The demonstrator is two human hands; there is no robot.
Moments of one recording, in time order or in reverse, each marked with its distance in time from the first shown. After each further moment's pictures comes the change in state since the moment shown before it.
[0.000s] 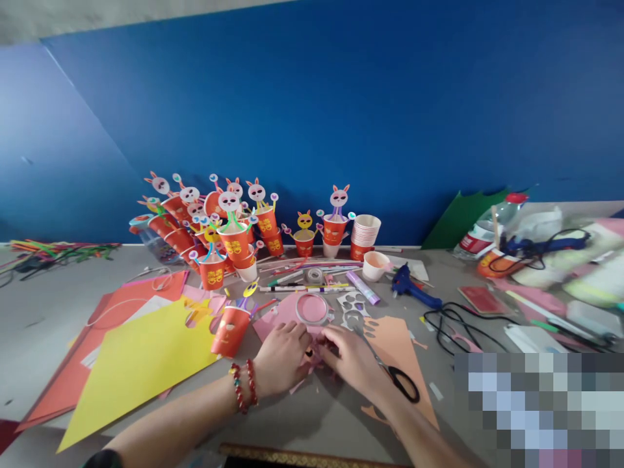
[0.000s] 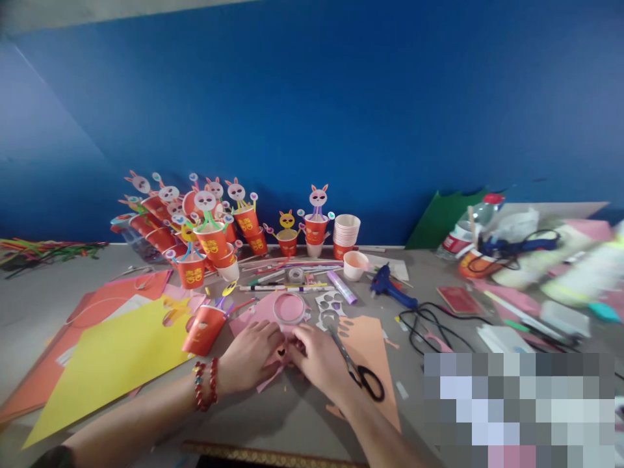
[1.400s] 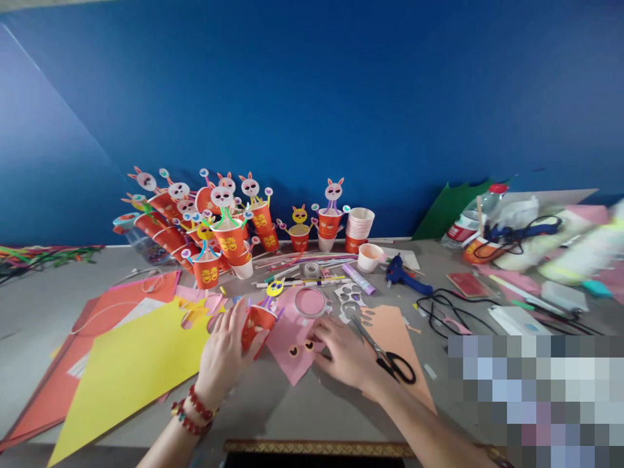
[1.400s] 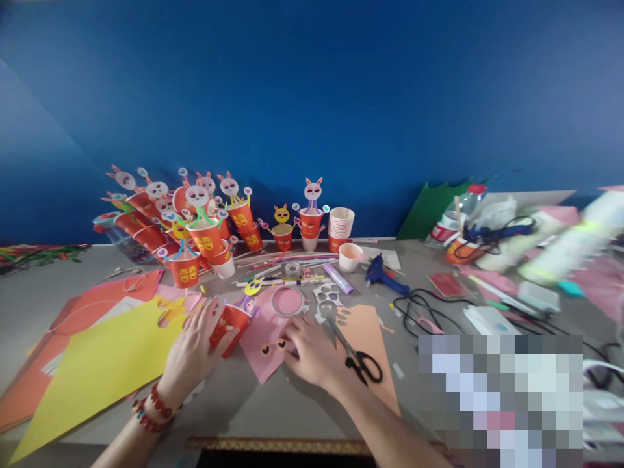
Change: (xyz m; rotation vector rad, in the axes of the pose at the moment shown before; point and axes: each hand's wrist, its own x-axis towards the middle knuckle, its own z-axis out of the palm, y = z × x) left_hand -0.070 -0.067 0.017 0.106 0.608 -0.401; right_hand -0.002 -0.007 0.011 -0.339 -0.208 -0.118
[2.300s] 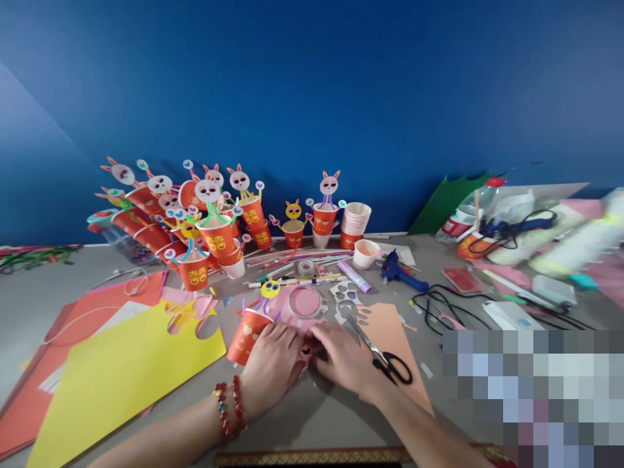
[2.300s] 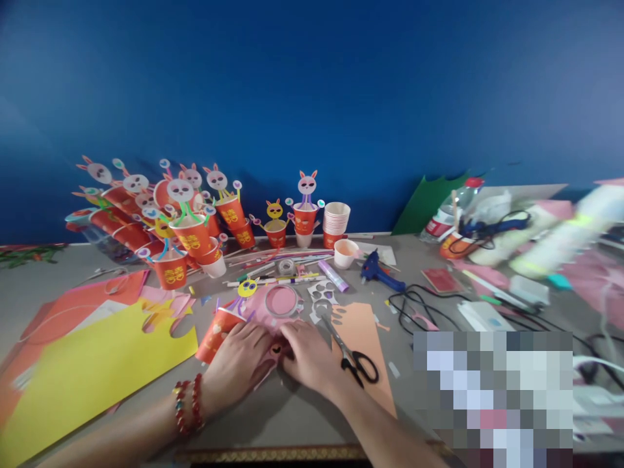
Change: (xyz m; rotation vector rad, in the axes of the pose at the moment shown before) left_hand 0.023 0.083 0.010 -0.171 -0.510 0.371; right_hand -0.002 0.005 0.005 0.068 0.011 0.078
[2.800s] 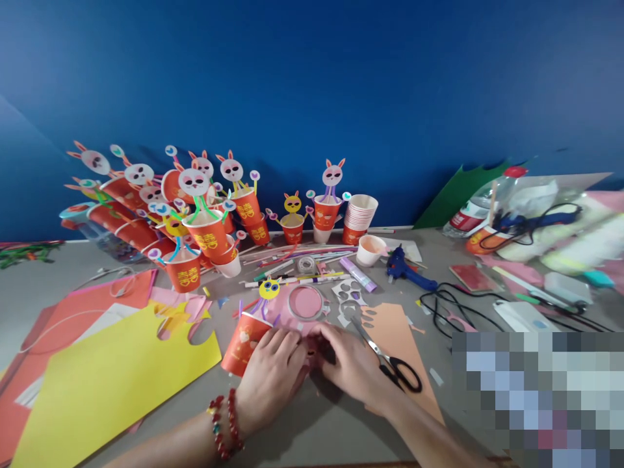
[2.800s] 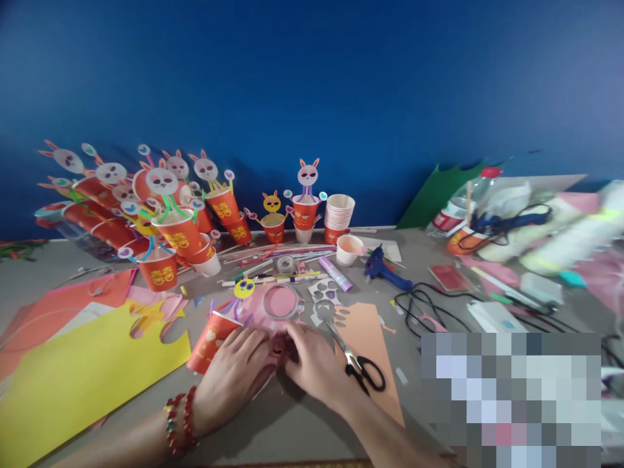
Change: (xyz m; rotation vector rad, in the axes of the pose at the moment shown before) left_hand 0.002 -0.004 0.006 0.049 0.143 0.066; right_hand 0.000 -0.001 -0.007 0.166 0.021 0.139
